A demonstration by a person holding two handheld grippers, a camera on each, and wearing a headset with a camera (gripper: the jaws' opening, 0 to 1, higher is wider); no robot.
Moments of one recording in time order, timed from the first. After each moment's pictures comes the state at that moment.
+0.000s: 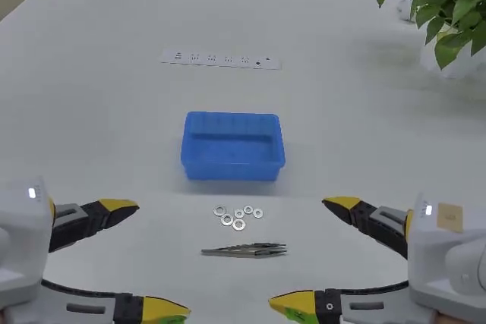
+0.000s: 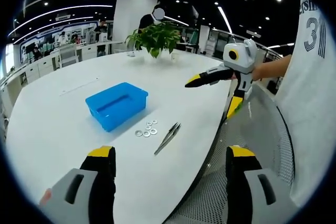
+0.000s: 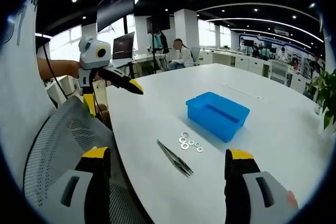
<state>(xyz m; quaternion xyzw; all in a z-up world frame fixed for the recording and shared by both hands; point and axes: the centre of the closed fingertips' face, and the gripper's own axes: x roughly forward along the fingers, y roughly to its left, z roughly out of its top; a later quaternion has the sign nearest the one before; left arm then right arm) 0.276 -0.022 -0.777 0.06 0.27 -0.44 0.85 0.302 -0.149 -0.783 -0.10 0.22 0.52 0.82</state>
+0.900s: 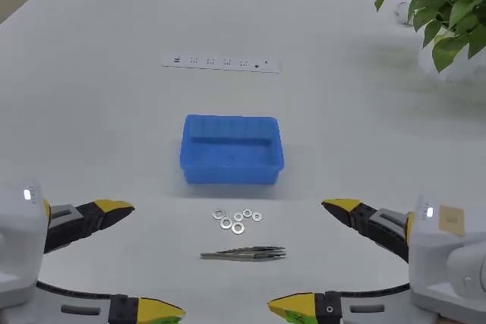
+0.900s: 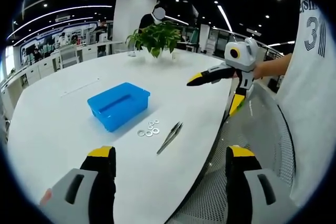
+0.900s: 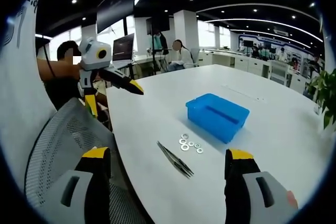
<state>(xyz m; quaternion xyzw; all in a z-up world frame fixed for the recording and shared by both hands) 0.277 -0.018 -0.775 0.07 0.27 -0.44 0.85 0.301 -0.148 -0.779 -0.10 0.21 0.52 0.82</state>
